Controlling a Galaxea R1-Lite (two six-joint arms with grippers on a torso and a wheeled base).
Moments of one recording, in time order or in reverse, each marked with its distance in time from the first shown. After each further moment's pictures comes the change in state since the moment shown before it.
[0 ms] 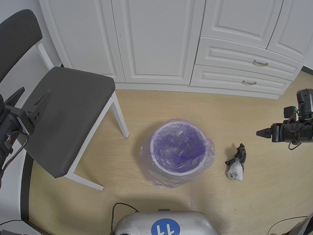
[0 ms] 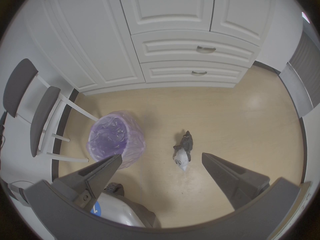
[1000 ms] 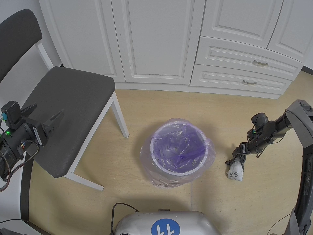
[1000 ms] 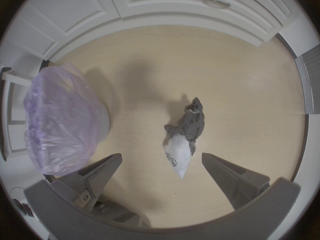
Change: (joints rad) left arm -0.012 0.072 -0.022 0.164 0.017 0.003; right arm -0.090 0.887 -0.556 0.083 0.024 -0.097
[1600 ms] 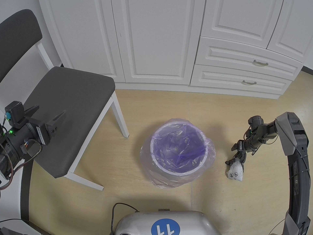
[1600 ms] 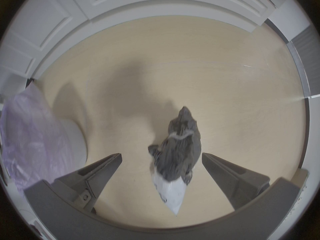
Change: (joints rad) left arm 0.006 0.037 -0.007 -0.005 0.001 -0.009; right arm -0.064 0.315 -0.445 0.103 -0.004 0.079
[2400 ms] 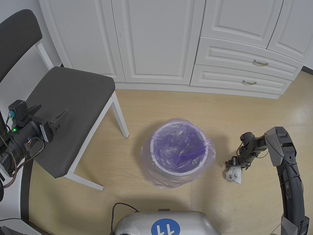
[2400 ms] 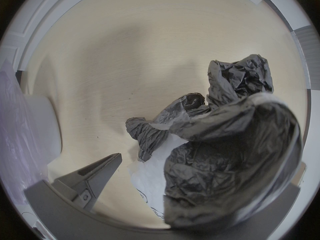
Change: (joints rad) left arm 0.009 0.049 0.001 -0.056 0.000 0.002; right arm 0.013 0.232 -0.161 0.115 -0.012 0.021
